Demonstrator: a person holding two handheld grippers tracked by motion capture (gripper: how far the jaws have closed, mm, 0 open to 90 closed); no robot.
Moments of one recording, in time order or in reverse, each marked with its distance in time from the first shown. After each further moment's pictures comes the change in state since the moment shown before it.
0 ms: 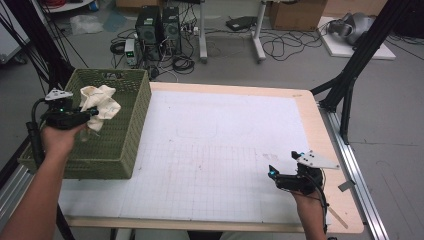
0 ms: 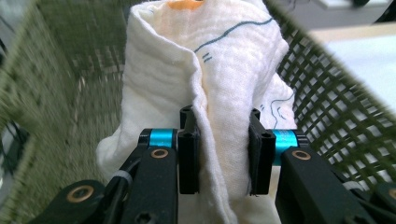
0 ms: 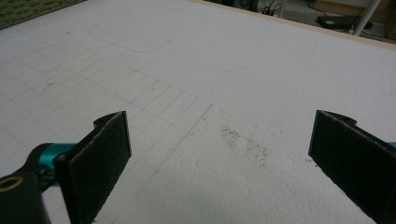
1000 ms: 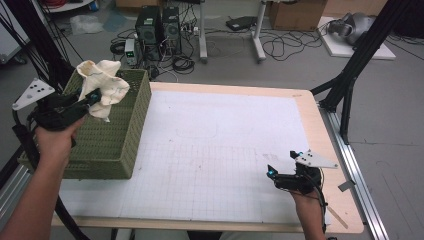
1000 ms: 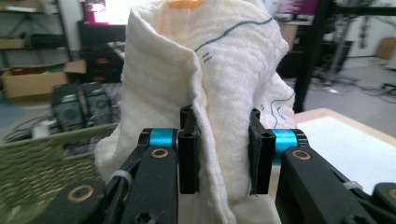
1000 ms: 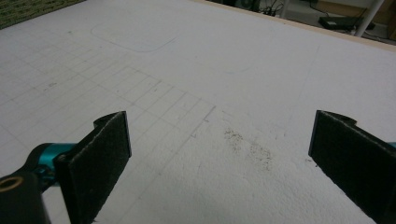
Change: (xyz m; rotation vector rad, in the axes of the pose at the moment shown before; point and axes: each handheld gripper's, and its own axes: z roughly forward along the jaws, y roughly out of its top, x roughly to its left) left arm -0.058 0.037 -0.061 -0.397 -0.254 0.039; right arm 0.002 0.001 0.002 -0.001 0.005 -0.006
